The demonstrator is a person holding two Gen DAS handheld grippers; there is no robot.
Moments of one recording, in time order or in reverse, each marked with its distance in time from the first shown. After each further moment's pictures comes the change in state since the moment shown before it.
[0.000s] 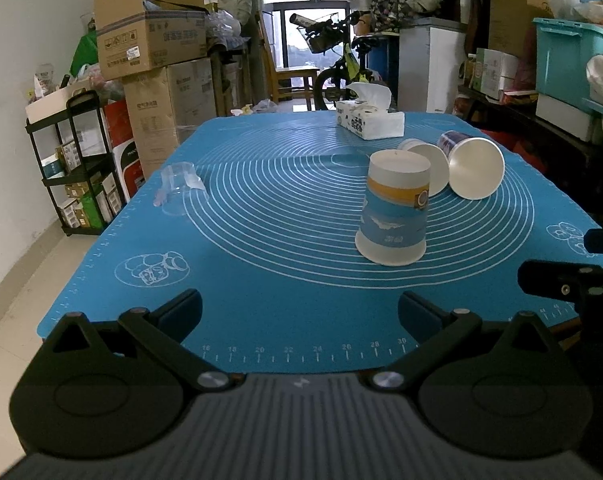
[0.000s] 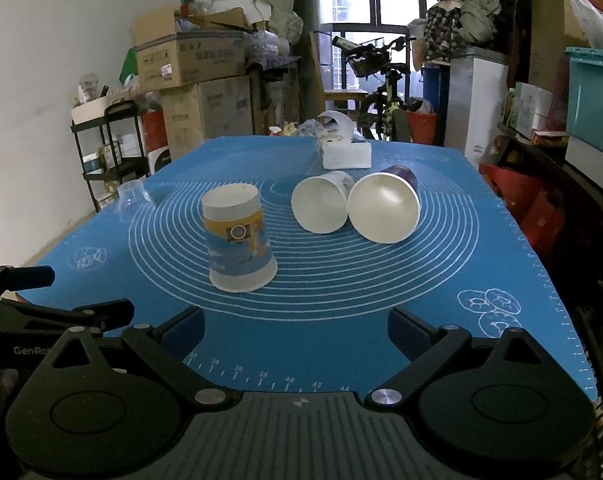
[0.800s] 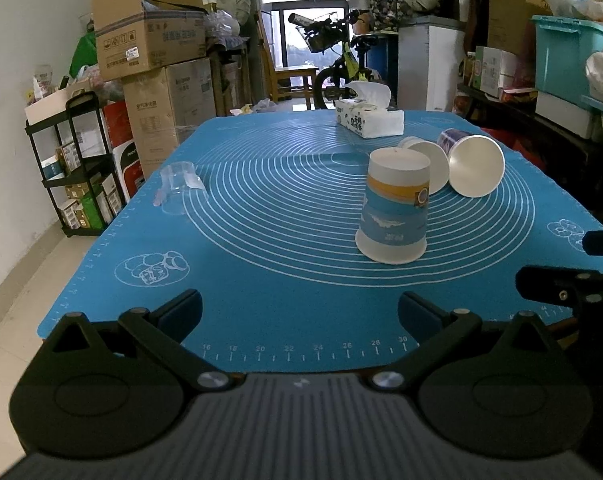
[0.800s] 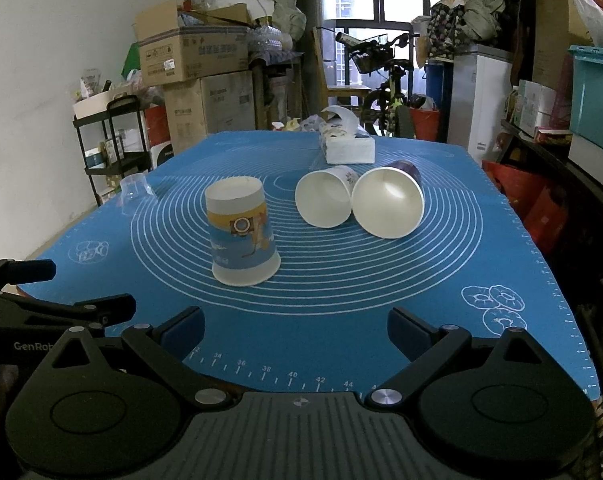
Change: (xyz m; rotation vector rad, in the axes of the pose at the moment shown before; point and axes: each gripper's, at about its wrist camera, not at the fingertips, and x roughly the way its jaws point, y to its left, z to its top) left arm 0.000 -0.001 -0.001 0.005 0.000 0.002; right arm 0.003 0.001 -0.001 -0.002 0.013 0.005
